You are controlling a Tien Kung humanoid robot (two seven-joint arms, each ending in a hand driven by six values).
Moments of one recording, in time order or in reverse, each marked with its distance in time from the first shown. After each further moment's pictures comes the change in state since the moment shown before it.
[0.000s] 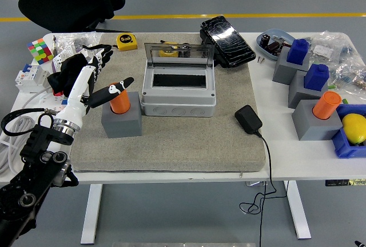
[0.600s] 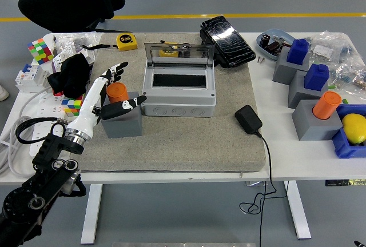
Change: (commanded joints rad) left arm -0.020 0.000 0.105 0.071 -0.086 0.035 -0.065; right arm 0.002 0.001 0.000 0.000 0.001 0.003 0.001
